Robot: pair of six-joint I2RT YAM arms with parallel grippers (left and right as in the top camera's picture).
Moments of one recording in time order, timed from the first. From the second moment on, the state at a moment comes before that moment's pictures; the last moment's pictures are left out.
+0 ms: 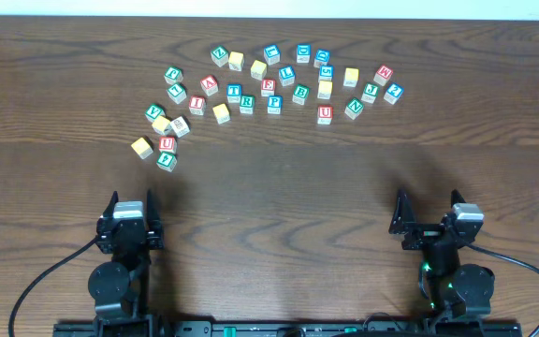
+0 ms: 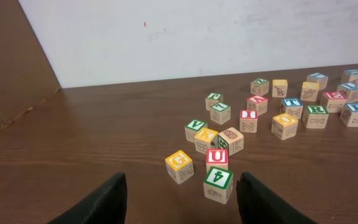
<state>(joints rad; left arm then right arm) 0.10 0.01 0.02 -0.12 0.00 0.13 0.04 0.01 0.01 -0.07 0.00 0.18</state>
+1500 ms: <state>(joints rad) 0.10 0.11 0.07 -0.13 0.11 0.11 0.04 0.01 0.01 -0.07 0.00 0.18</state>
